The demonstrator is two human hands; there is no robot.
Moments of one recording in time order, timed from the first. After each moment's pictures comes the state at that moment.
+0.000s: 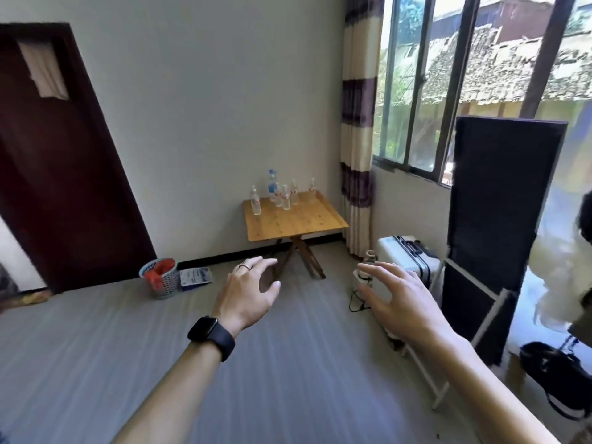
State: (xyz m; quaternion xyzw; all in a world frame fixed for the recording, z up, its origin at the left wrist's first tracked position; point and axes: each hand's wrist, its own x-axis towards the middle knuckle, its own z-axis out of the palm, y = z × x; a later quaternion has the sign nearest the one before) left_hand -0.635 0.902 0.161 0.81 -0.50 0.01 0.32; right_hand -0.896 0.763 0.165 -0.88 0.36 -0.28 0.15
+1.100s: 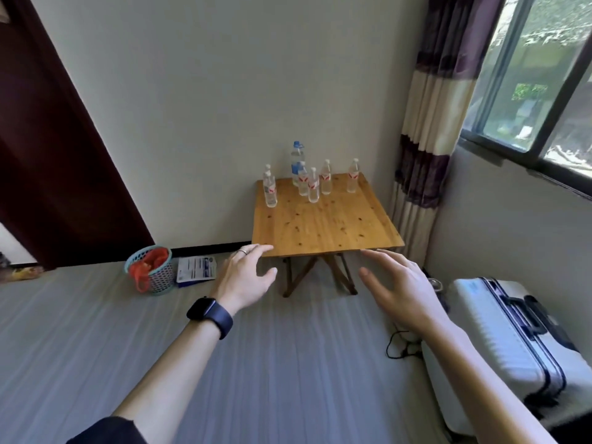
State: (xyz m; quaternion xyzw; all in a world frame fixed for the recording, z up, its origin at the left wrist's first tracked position) left_hand -0.223 0.421 0.085 0.86 -0.42 -0.02 0.28; right_hand -0.464 0.239 0.084 -0.89 0.30 -0.24 0.23
